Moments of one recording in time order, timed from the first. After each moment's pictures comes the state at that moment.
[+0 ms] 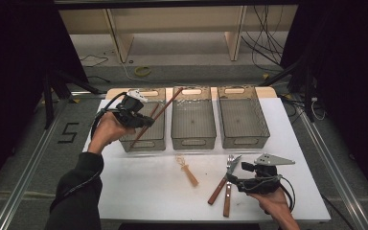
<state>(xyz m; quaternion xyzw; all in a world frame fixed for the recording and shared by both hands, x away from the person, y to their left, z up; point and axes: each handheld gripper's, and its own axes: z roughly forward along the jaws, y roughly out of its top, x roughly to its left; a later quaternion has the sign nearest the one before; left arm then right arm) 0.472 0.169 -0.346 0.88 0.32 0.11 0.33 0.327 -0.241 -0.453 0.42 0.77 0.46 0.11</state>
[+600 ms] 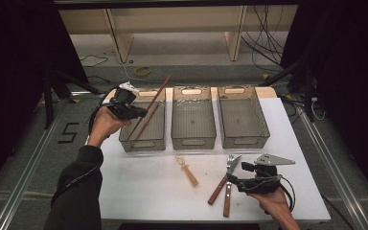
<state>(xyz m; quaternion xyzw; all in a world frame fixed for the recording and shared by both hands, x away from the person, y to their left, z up) 0.496 0.191 -0.350 0.85 0.37 0.15 0.35 0.327 -0.242 -0.454 0.42 0.77 0.46 0.11</state>
